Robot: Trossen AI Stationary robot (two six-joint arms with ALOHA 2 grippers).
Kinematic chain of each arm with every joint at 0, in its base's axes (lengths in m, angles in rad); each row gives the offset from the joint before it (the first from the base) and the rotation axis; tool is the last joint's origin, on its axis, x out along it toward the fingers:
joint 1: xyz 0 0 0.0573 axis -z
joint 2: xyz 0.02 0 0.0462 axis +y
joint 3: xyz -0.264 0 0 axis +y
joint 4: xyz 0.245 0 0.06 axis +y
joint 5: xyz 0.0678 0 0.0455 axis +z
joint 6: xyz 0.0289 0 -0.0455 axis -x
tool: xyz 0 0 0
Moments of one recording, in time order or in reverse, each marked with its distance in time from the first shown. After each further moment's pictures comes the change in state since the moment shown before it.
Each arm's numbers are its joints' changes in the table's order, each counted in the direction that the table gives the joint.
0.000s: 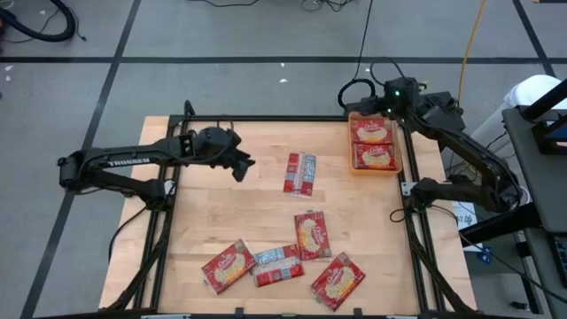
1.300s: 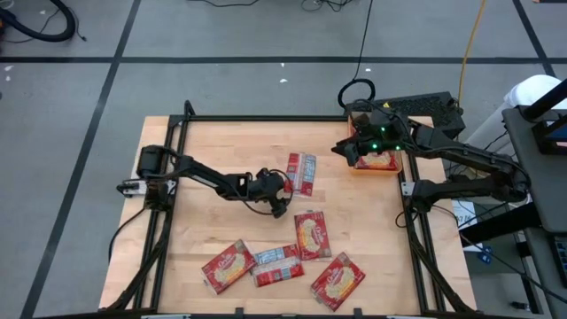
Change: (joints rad) left arm 0.260 0.769 0.000 -0.683 0.219 -0.123; right arm -0.494 -0.053 0.001 0.043 0.316 -0.080
